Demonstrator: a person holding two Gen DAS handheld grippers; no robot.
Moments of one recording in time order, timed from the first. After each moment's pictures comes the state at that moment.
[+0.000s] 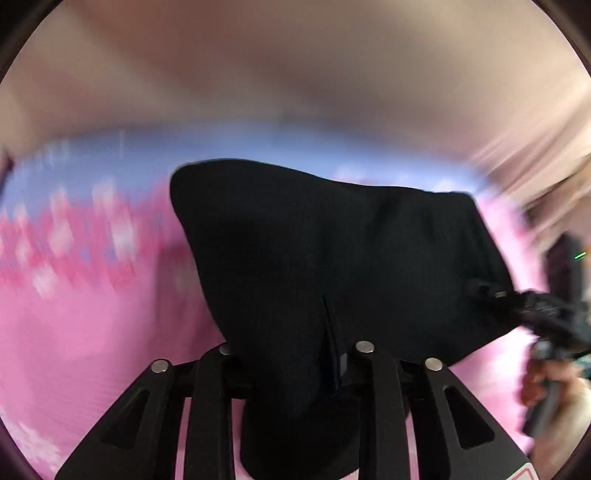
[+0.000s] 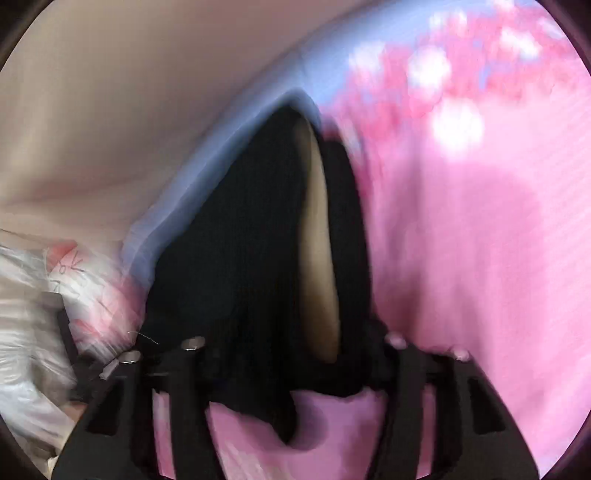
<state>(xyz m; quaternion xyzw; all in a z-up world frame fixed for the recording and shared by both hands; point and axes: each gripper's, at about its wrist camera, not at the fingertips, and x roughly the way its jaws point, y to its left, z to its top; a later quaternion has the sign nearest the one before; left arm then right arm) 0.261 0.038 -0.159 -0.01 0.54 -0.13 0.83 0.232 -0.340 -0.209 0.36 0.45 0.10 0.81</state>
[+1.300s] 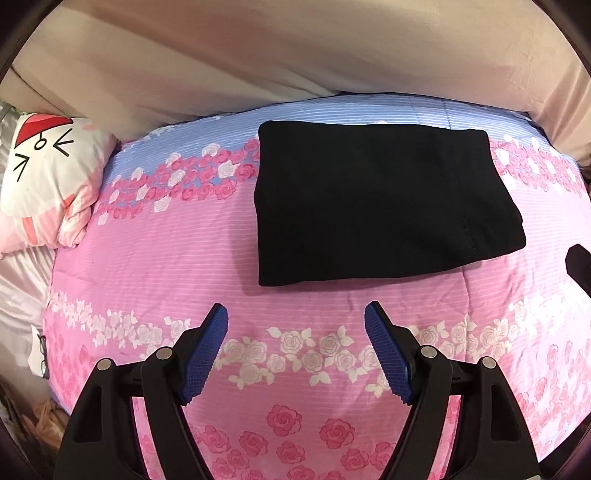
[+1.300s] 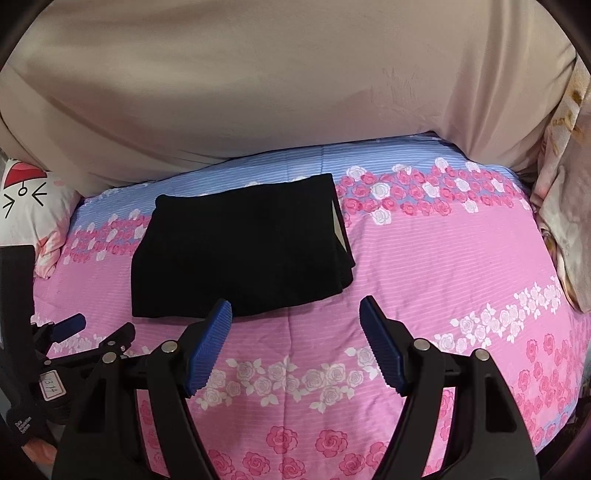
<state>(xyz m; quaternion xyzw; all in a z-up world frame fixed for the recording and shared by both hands) 0.128 -0.001 -0.069 0.09 0.55 0.04 0.83 0.233 -0.104 -0.182 0.09 0.47 -0.02 0.88</state>
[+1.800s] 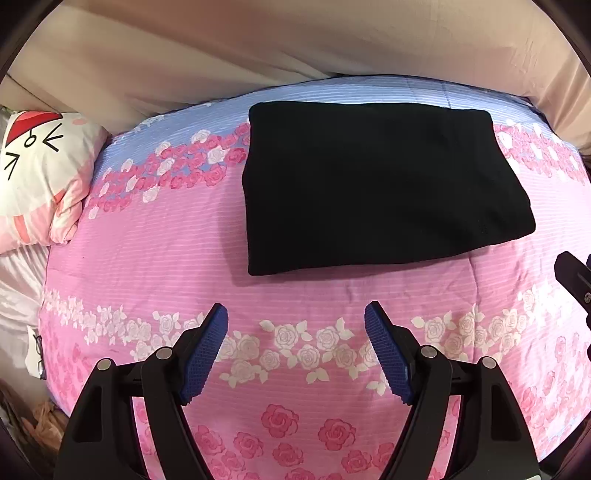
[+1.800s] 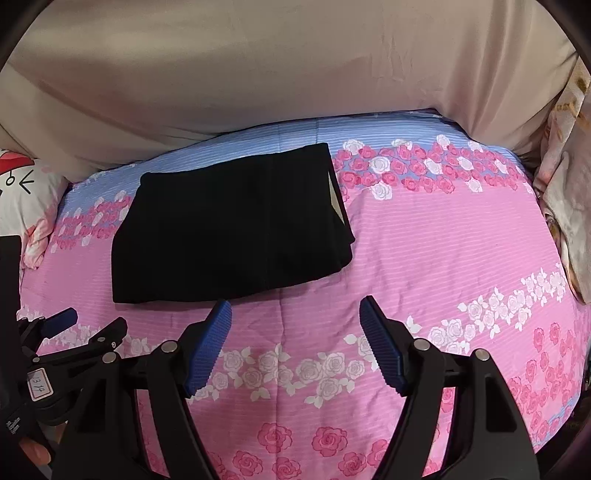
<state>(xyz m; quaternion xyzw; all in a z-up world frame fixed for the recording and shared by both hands) 0.131 -0.004 -0.093 0.10 0.57 0.03 0.82 0.198 -0.167 -0.164 0.08 0.49 -0.03 0.87</state>
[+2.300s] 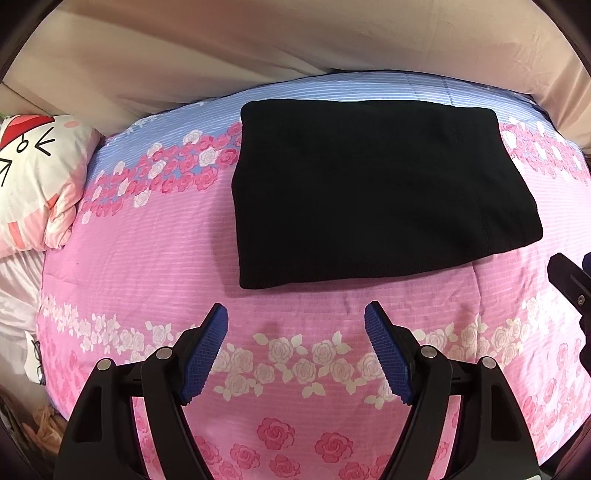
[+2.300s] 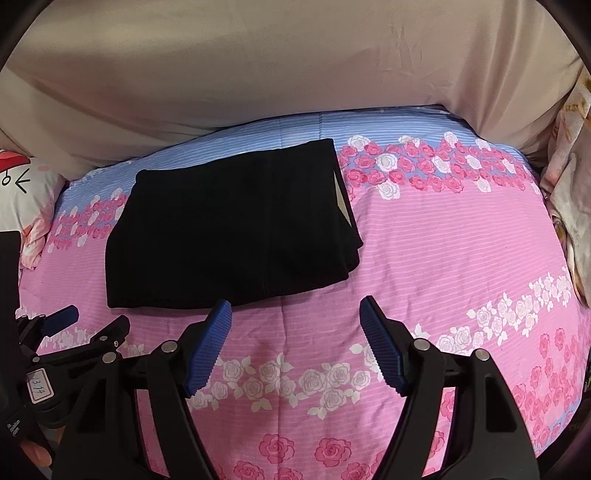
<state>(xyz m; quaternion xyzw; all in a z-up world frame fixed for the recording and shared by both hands) 0.146 -0.006 -0.101 0.10 0.57 0.03 0.81 0.207 -0.176 -0.164 0.08 0.50 -0.02 0.86</state>
